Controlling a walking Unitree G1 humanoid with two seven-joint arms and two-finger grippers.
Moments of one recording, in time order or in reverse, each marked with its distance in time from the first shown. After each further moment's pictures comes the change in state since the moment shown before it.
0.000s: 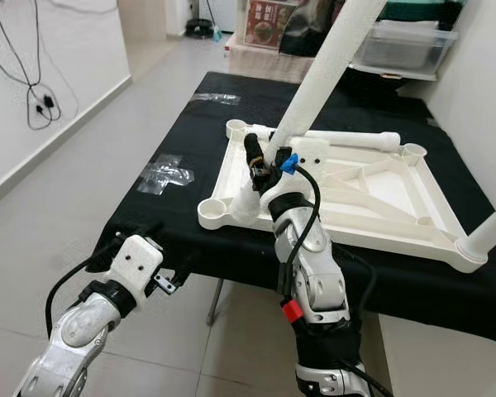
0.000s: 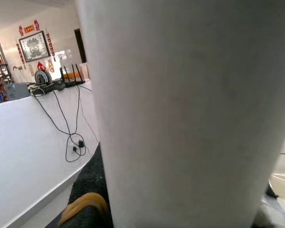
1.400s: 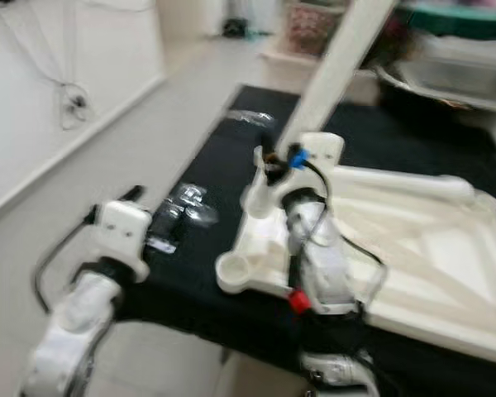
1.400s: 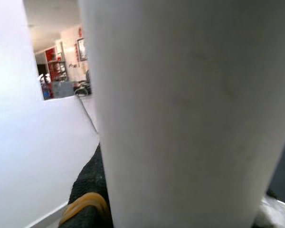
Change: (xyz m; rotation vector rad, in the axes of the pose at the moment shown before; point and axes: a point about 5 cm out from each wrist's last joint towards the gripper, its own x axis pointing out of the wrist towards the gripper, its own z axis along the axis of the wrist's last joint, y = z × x) left arm 0.003 0.017 0.024 0.003 0.007 0.189; right arm 0.009 0.025 0.000 0.003 -0.022 0.094
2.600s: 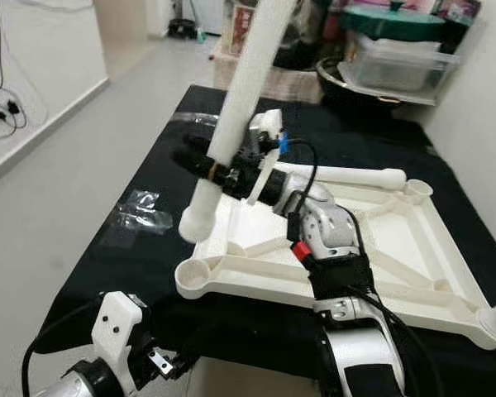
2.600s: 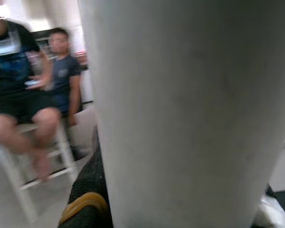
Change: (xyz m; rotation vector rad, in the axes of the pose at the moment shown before) left arm -0.097 -0.046 -0.013 -0.433 0.263 -0.516; right arm 0.023 0.003 0.009 0.210 0.208 1.016
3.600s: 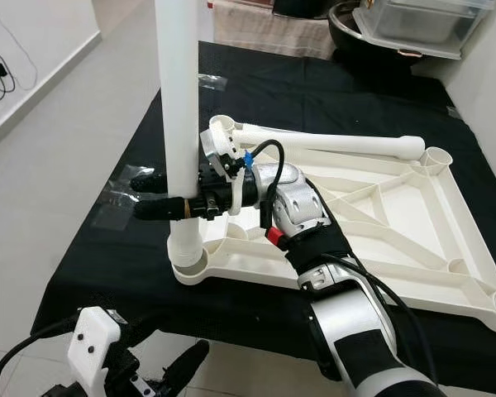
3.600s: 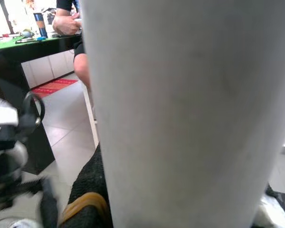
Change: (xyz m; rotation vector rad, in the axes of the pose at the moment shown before) left arm -0.027 -0.003 0.014 0.107 0.070 -0.013; right arm 0.024 0.009 -0.011 -0.148 0.188 0.404
